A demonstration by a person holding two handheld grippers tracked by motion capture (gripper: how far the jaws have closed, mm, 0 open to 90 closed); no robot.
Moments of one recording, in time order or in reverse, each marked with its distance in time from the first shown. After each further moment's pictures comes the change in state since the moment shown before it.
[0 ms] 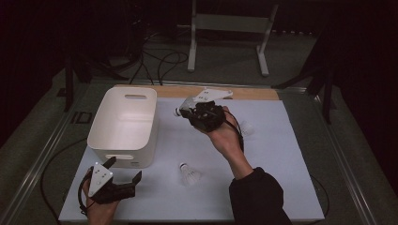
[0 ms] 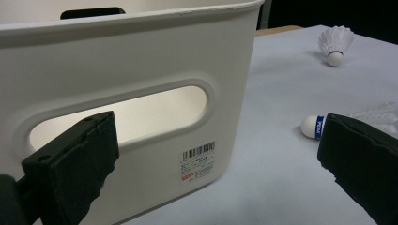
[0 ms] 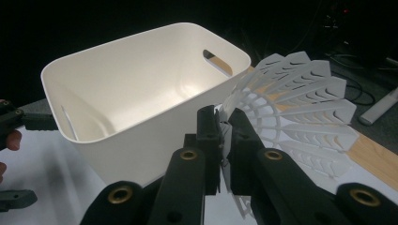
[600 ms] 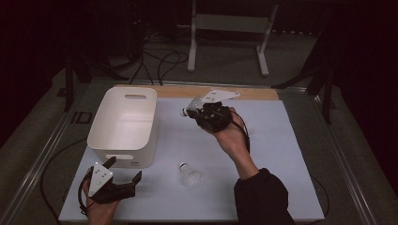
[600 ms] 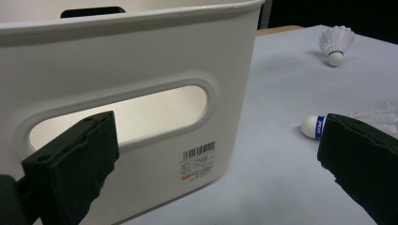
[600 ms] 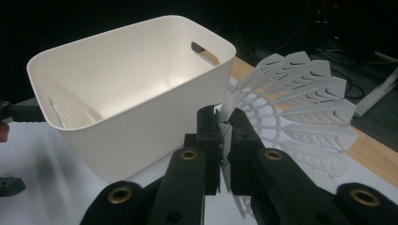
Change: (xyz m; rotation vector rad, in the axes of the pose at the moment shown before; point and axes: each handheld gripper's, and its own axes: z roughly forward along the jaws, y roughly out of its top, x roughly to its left) left arm 0.000 0.000 0.001 -0.003 0.003 -0.001; right arm -0.010 -0.008 -0.011 0.013 -0.028 0.011
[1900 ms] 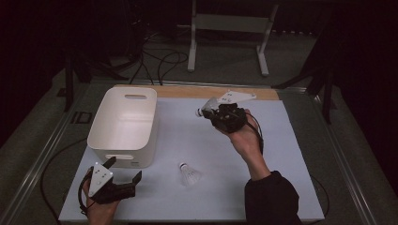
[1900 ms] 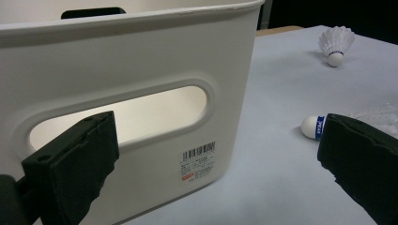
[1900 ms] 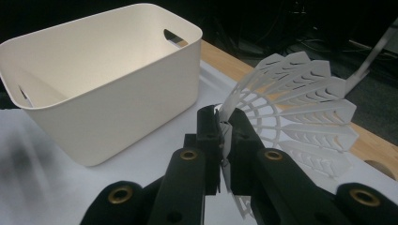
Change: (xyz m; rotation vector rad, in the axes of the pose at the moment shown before) left arm 0.000 0.000 0.000 0.000 0.000 0.001; right arm -0.024 -0.018 -0.023 0.021 -0.065 0.021
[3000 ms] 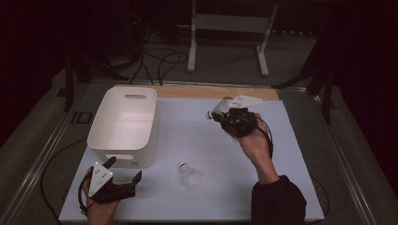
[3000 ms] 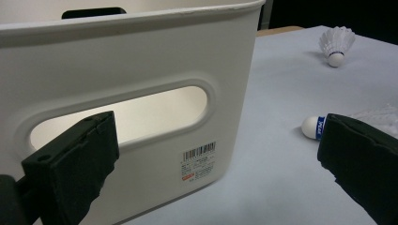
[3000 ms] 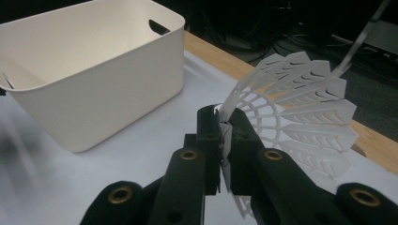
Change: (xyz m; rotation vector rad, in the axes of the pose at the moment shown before) left arm 0.000 0.000 0.000 0.000 0.002 -0.001; right arm -0.008 -0.014 -0.021 0.010 -0.048 0.009
